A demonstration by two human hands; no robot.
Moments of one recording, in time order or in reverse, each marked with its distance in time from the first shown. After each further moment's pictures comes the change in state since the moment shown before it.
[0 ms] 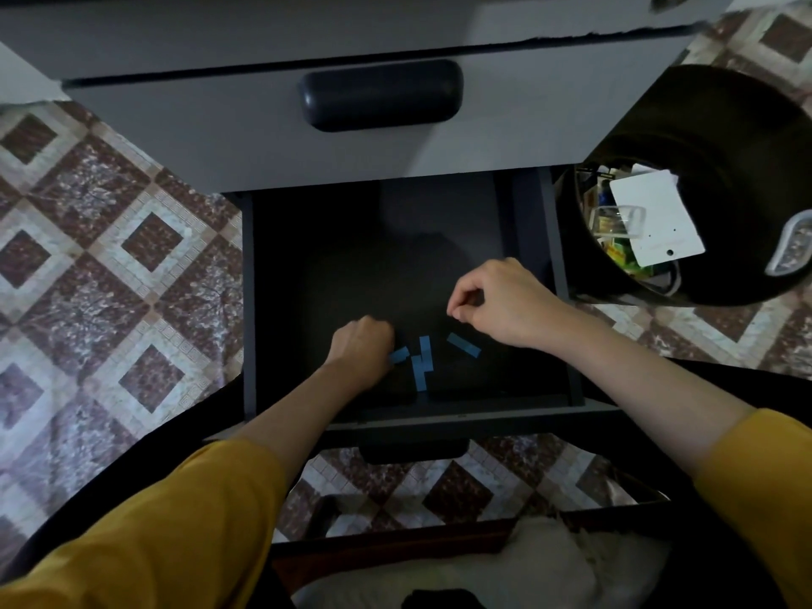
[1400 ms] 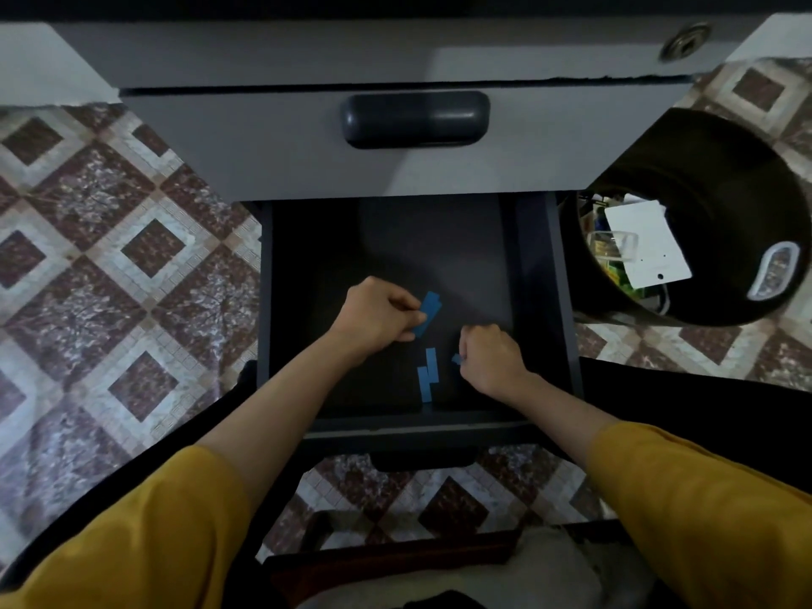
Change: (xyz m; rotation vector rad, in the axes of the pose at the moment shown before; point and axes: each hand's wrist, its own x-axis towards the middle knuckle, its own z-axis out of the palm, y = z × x) left_hand -0.019 0.008 -0.057 -0.944 0.129 -0.054; right_hand 0.026 0.036 0.083 -0.216 0.020 0.238
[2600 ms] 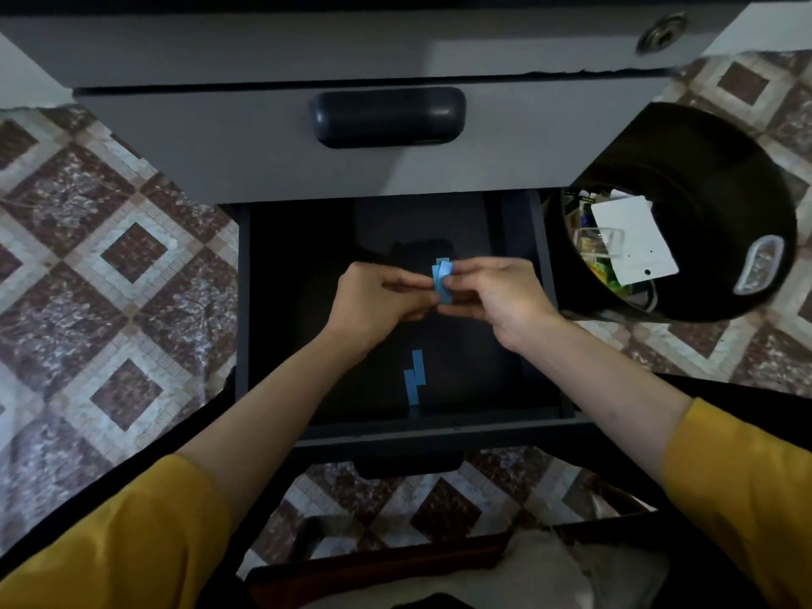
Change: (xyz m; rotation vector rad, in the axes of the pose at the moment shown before) left_hand -0.004 0.013 0.005 -0.215 0.031 0.231; right_hand -0.021 -0.026 -0.087 1.388 0.063 0.243
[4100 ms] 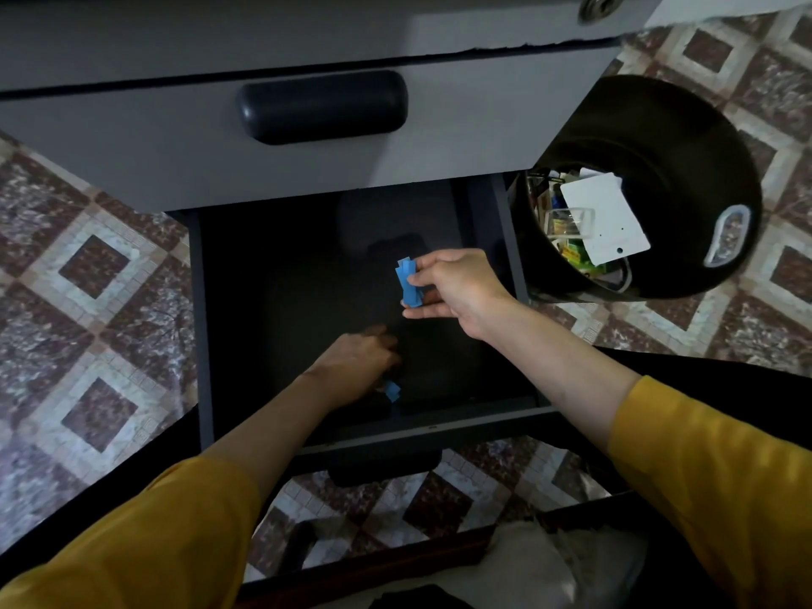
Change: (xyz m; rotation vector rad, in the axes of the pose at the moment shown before) left_hand 0.015 -0.070 0.019 1.269 -0.662 0.408; right_hand 0.015 0.000 0.005 -0.089 0.018 0.132
